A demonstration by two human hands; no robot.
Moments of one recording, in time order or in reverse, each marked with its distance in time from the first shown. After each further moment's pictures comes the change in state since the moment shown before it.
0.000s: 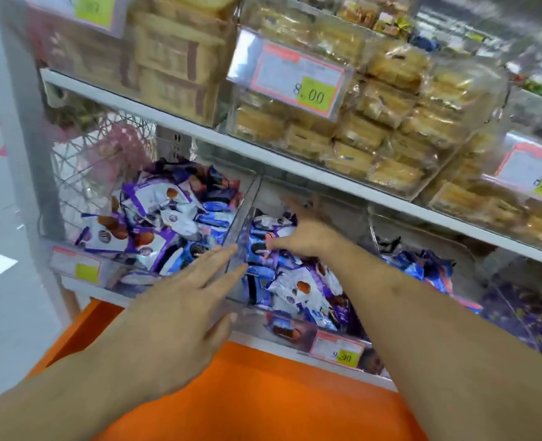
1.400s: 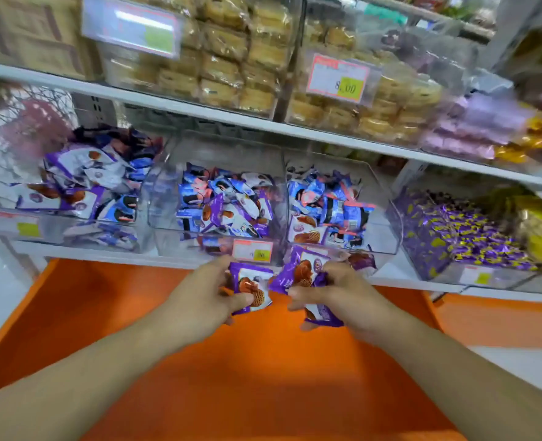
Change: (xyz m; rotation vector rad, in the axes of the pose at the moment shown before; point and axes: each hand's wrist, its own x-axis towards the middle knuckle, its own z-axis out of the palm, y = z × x) left_hand -0.032 0.135 0.060 -0.937 -0.233 -0.160; right_hand -0.338 0.108 -0.001 1.060 -0.186 0.235
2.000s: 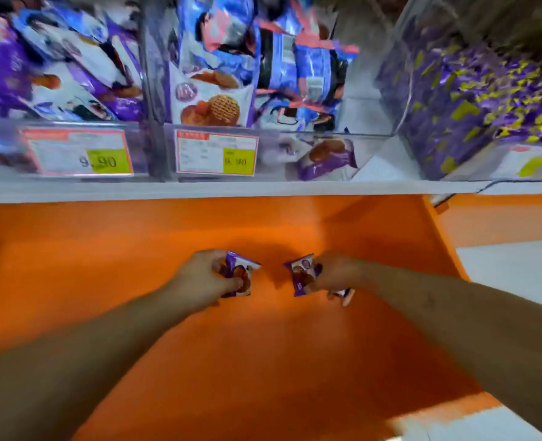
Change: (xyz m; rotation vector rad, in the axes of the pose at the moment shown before) left_hand 0.132 -0.159 0.185 0.141 -0.241 -0.311; right_hand 0.128 0.269 -0.123 -0.720 -0.201 0.575
